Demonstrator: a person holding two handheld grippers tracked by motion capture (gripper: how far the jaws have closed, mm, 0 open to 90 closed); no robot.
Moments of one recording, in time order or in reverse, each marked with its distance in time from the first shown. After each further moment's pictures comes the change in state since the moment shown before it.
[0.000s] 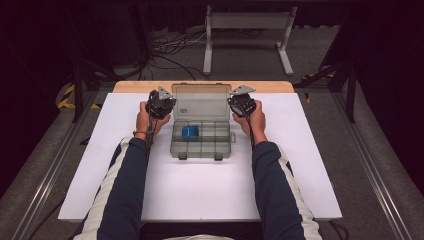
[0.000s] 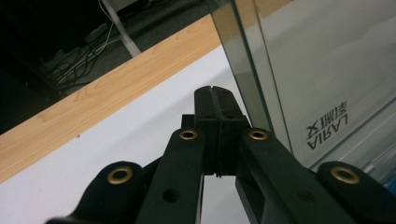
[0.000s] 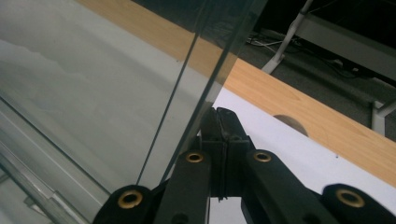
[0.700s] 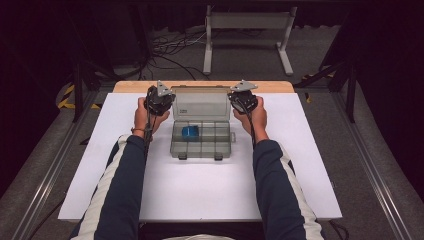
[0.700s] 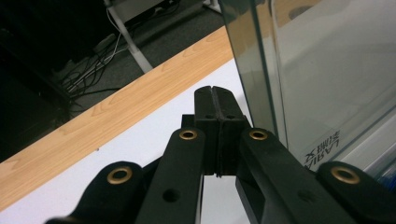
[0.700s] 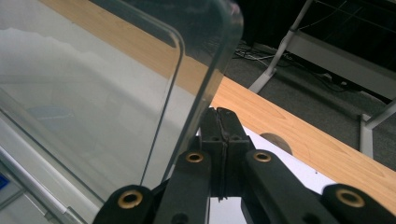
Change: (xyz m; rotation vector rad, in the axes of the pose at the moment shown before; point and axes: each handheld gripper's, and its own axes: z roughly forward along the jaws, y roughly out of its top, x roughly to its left) left arm 0.001 0.015 -0.016 -0.025 0.028 0.020; right arm -0.001 0.015 -0.016 -0.047 -0.022 -0.015
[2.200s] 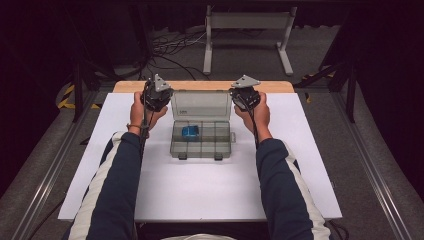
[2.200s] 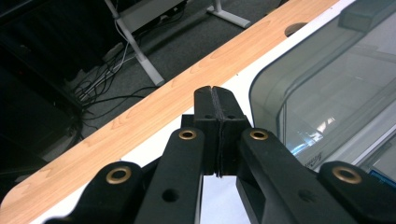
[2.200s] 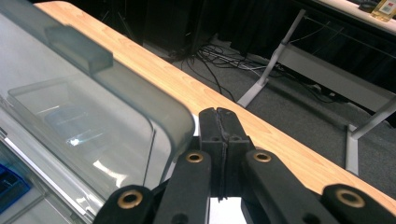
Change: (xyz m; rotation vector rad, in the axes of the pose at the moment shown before) left arm 0.000 0.024 -0.029 -0.014 0.027 0.041; right arm 0.002 0.022 -0.027 -0.030 -0.024 -0.026
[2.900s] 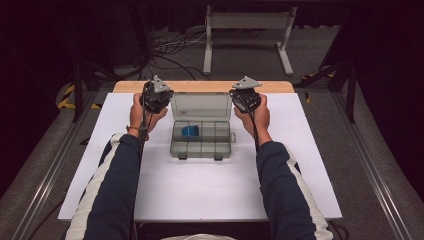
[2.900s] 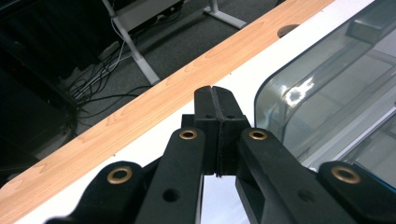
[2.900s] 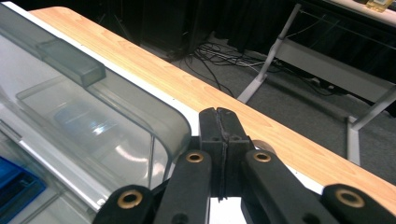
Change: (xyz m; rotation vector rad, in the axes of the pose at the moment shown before) left arm -0.004 -0.003 -0.007 0.005 -0.025 -0.021; right arm 0.006 -0.001 -0.008 0.007 -0.010 0.042
